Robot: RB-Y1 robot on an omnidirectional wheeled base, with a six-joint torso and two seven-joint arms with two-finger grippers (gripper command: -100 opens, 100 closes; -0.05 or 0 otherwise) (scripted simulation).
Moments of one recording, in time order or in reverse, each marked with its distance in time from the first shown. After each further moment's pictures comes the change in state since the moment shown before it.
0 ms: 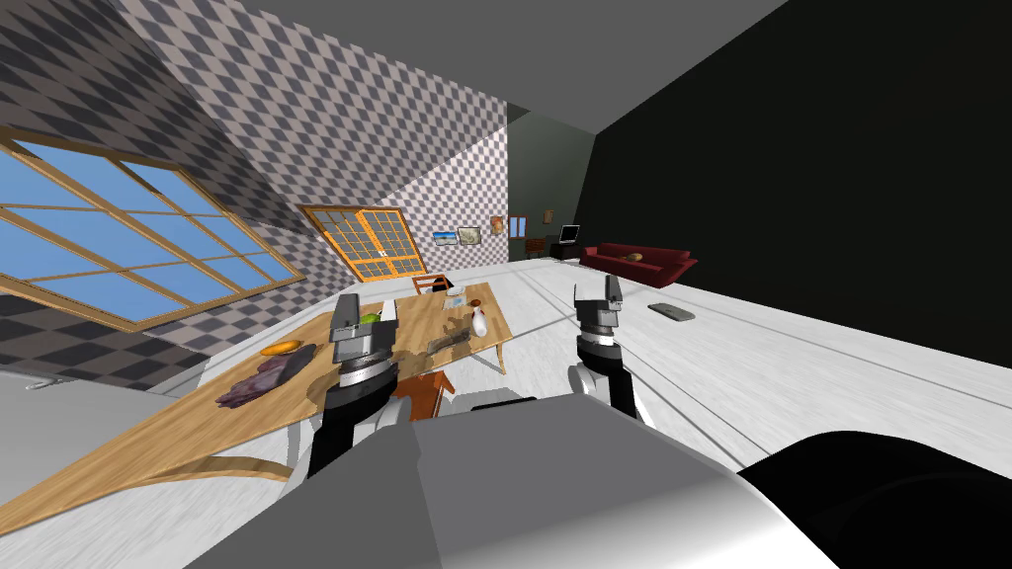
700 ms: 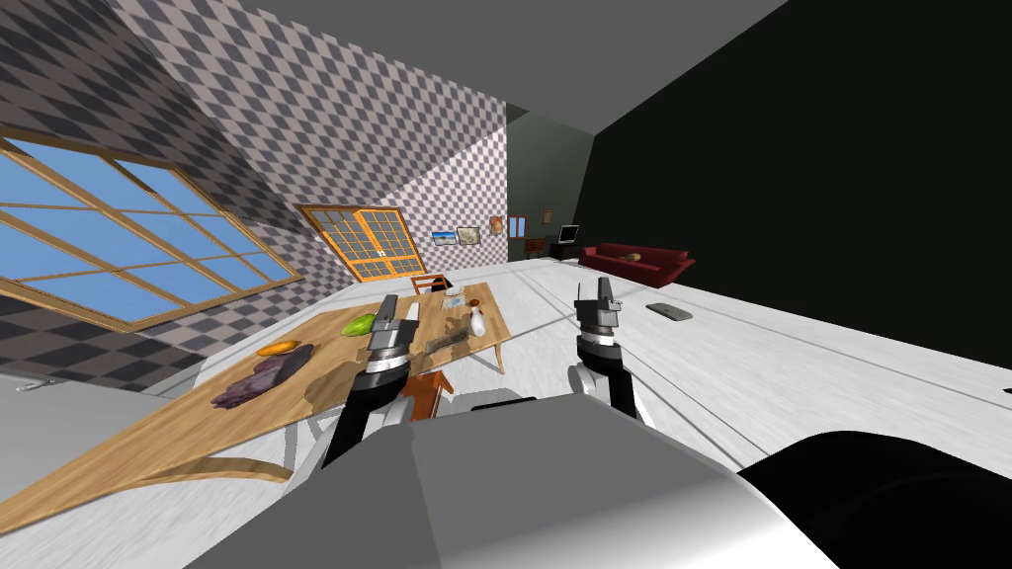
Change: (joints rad) left arm -0.034 0.134 -0.054 0.067 -0.006 0.109 0.083; right arm 0.000 0.000 0.000 0.000 0.000 0.000 0.000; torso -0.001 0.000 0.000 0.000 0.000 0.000
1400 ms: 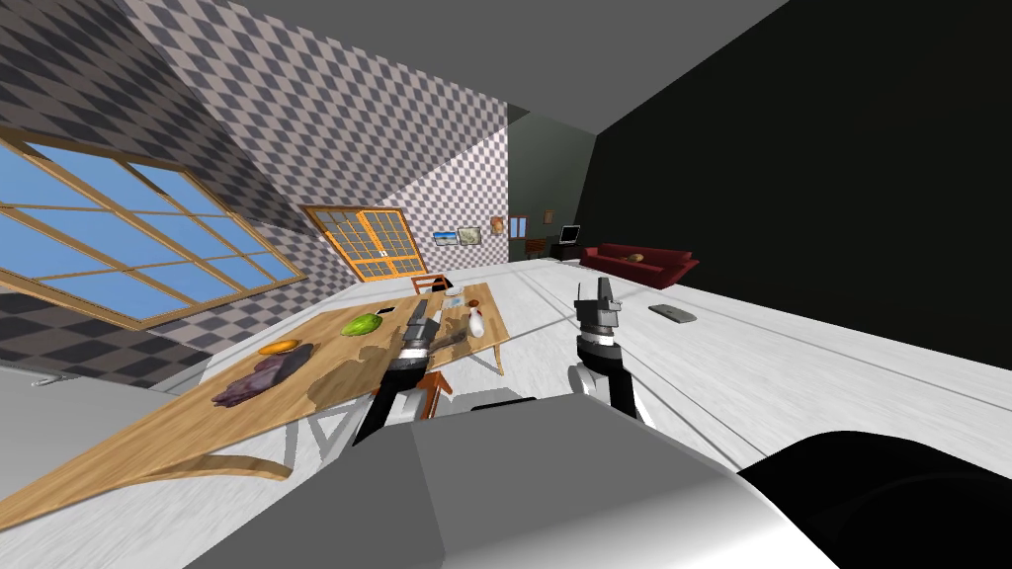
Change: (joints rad) left arm -0.077 0.047 -0.075 0.117 -0.014 0.206 0.135; right arm 0.000 0.000 0.000 0.000 0.000 0.000 0.000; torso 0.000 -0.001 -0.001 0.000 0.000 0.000
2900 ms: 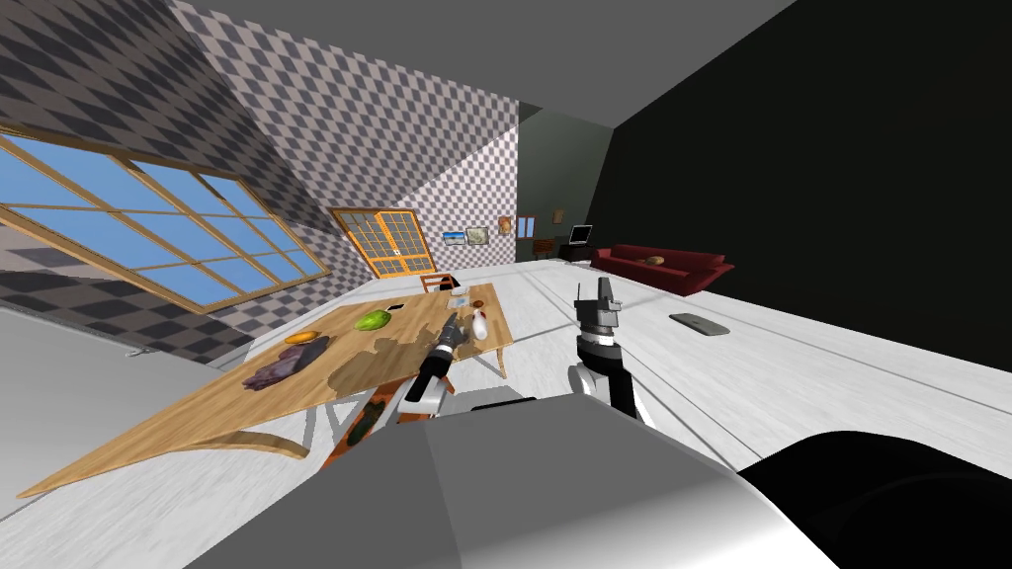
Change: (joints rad) left arm -0.131 0.006 -0.124 0.229 -0.053 0.333 0.165; right arm 0.000 0.000 0.000 0.000 0.000 0.000 0.000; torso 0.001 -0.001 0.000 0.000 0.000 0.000
